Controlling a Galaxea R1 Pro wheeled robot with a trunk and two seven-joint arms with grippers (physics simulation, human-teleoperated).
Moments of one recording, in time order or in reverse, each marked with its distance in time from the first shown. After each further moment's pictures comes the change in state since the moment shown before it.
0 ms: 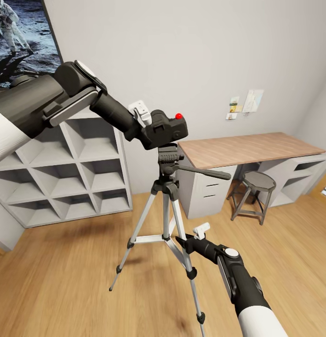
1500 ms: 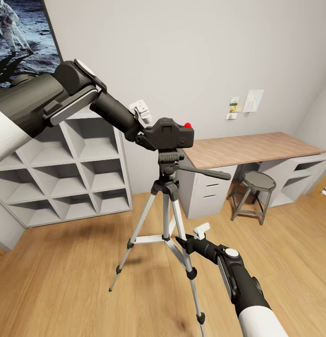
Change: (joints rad) left arm 0.000 -0.007 0.011 0.018 0.007 -0.003 -0.076; right arm 0.001 -0.001 0.001 0.000 0.000 0.001 0.002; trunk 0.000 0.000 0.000
